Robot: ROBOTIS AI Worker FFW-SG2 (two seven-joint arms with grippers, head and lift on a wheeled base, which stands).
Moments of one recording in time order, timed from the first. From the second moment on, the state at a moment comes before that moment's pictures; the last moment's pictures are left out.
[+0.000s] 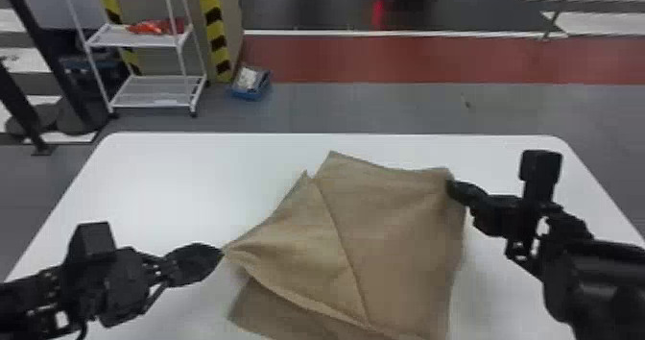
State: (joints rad) left arm 0.27 0.00 0.36 -1.96 -0.45 0.07 -1.28; right arm -0.07 -0.08 -0.21 -1.62 -0.03 0.60 0.42
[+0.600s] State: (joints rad) left arm 0.29 0.00 0.46 -1.99 -0.42 0.22 -1.16; right arm 0.48 -0.07 -0.37 -2.07 0.06 0.59 0.56
